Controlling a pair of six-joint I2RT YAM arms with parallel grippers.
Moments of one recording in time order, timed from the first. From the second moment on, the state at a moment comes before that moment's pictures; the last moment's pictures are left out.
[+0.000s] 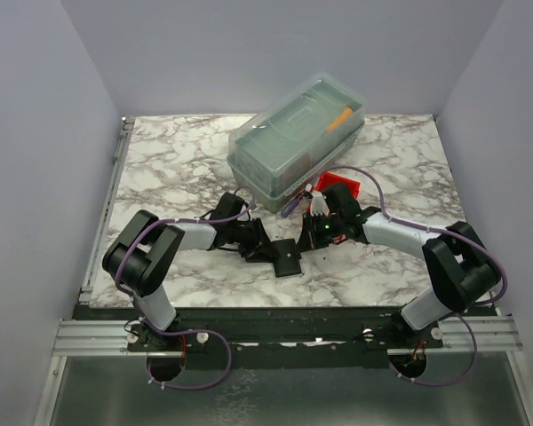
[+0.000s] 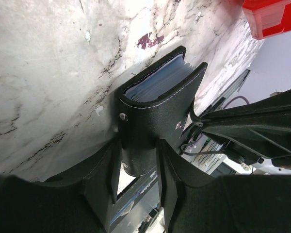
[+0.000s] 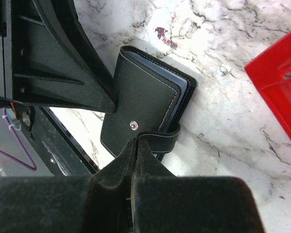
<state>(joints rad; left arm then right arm) -0.53 1.70 0.70 0.08 0.68 -0.95 0.57 1.56 0.80 -0.17 -0.54 0.36</state>
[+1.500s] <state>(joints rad) -0.55 1.69 0.68 0.08 0.65 -0.96 0.66 1.58 0.79 -0.13 -0.35 0.73</state>
